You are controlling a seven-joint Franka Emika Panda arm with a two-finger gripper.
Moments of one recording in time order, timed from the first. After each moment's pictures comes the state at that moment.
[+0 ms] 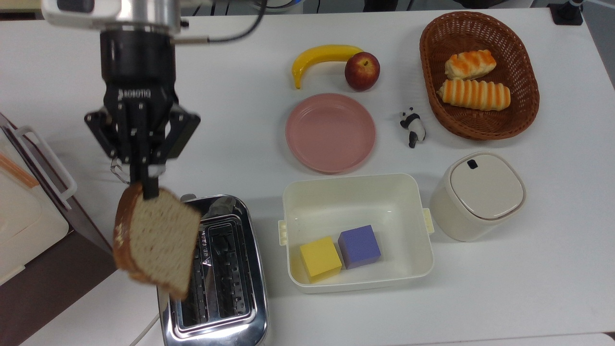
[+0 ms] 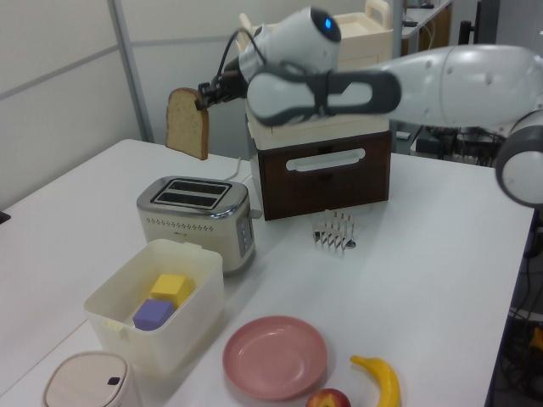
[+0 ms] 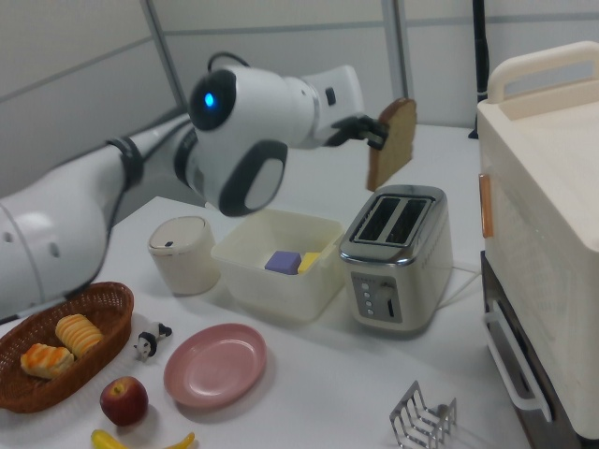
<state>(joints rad) -0.06 0.44 -0.05 -1.30 0.30 2.75 -0.02</state>
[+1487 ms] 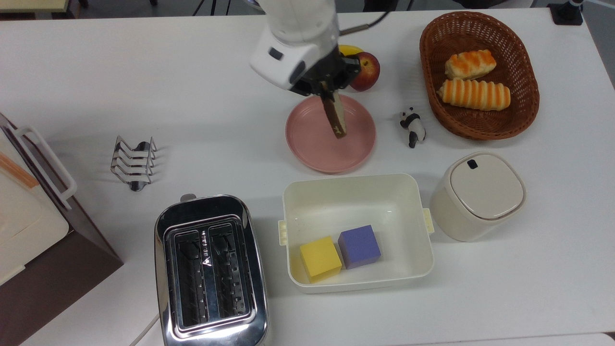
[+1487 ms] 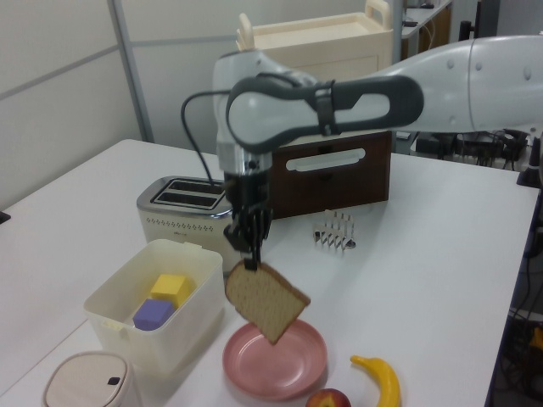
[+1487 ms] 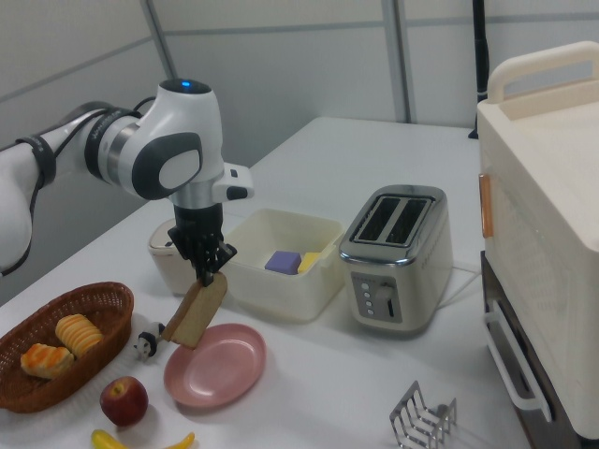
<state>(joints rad) 0.16 0.32 -0.04 -1.46 0.22 1.68 -0.02</state>
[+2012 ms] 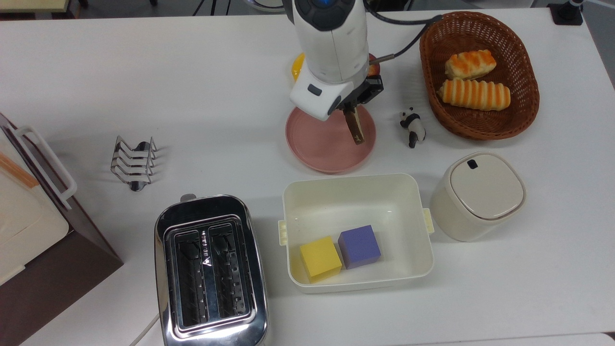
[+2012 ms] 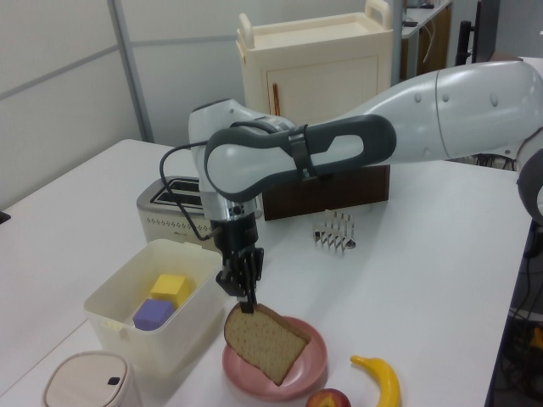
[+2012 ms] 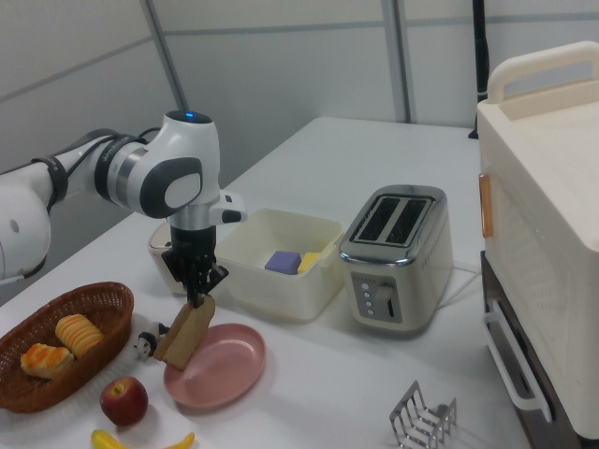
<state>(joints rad) 0.22 0.40 -0.04 -1.46 0.22 1.68 -0.02</state>
